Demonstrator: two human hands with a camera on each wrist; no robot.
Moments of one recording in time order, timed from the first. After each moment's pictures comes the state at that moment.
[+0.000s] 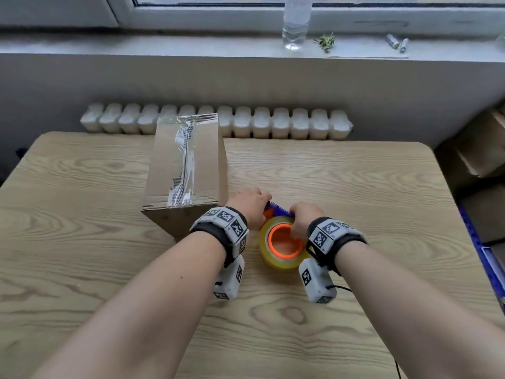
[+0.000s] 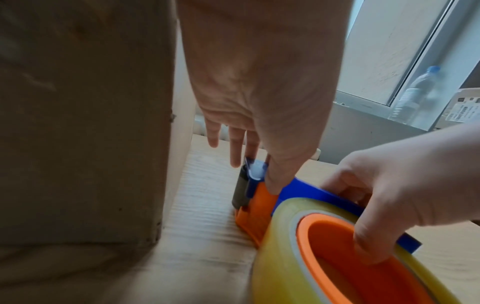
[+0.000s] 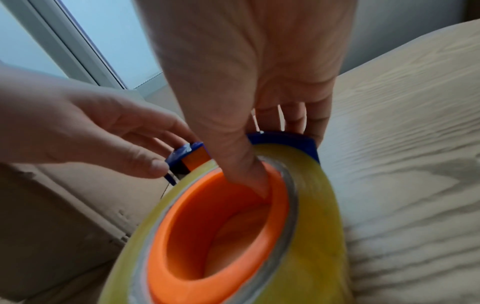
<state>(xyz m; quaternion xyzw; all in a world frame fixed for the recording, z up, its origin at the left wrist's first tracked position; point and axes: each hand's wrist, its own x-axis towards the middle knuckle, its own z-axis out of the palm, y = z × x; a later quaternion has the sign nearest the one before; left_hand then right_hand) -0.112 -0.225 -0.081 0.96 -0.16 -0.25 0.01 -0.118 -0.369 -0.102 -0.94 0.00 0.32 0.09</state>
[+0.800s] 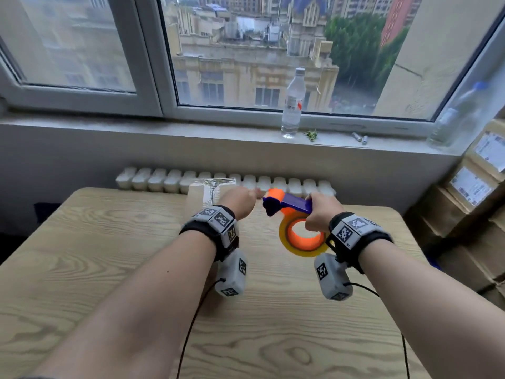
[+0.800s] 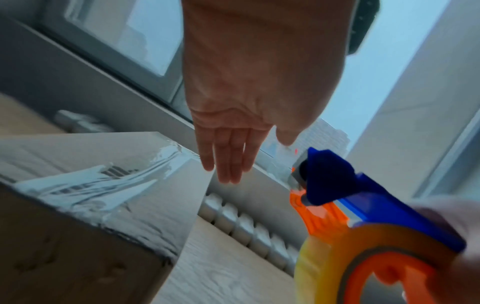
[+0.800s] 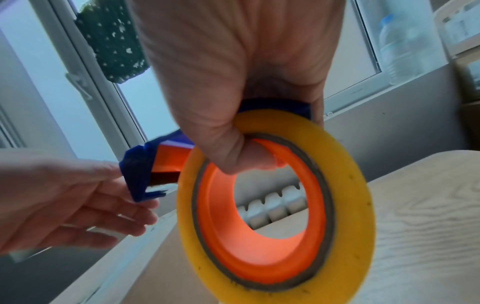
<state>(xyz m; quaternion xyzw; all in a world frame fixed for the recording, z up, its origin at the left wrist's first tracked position) -0.118 -0.178 0.053 0.95 -0.01 -0.11 0.28 -0.130 -0.361 0.058 -0.98 0.03 0.11 0.14</state>
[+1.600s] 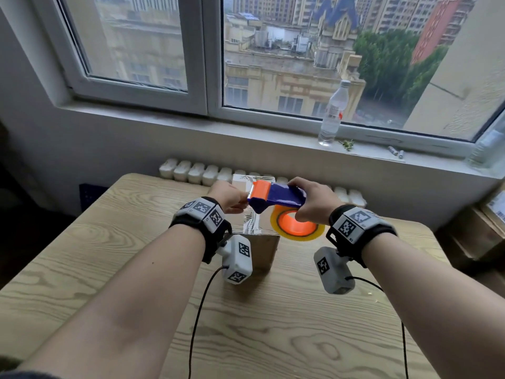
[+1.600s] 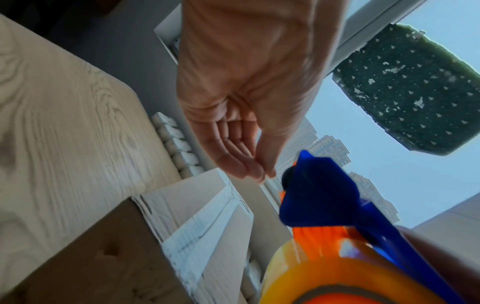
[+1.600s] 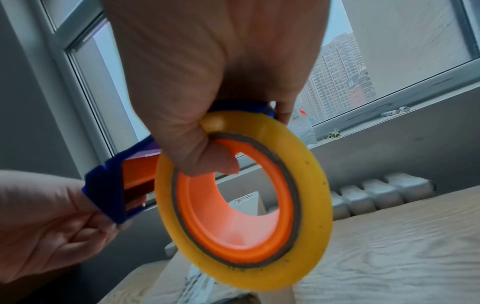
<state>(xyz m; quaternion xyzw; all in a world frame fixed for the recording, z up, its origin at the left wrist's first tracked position) -0.163 -0.068 0.065 0.77 0.20 -0.09 0.59 -0.160 -0.259 0.089 -0.98 -0.13 0.05 0.17</state>
